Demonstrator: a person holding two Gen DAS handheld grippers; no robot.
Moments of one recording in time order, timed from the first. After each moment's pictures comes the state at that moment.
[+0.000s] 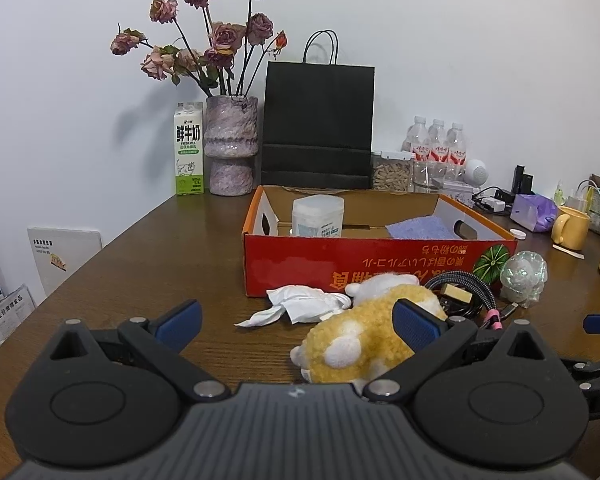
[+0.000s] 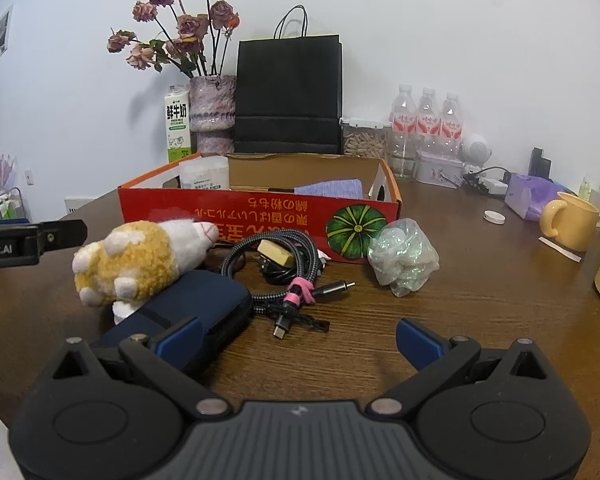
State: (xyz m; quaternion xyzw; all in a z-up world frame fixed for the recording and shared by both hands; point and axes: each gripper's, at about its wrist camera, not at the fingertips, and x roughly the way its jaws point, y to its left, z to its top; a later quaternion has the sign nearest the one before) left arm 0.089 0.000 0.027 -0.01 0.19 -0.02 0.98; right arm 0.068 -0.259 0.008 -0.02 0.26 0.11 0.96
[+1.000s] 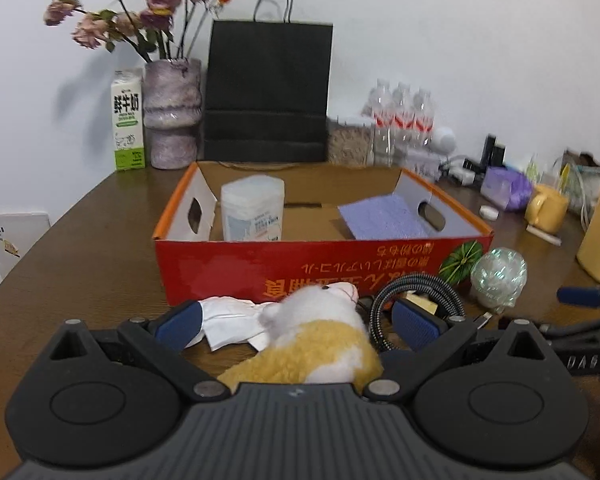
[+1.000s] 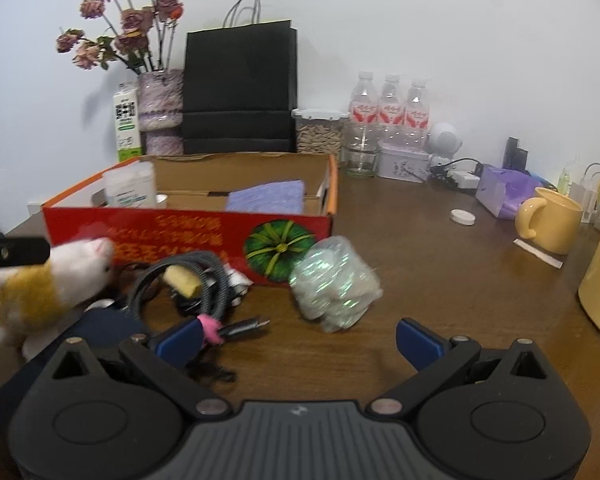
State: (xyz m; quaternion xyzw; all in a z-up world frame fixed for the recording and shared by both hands) left arm 0.159 -0.040 0.037 0.00 0.26 -0.08 0.96; right arm 0.139 -0.301 0.008 -0.02 0.27 0.06 0.96
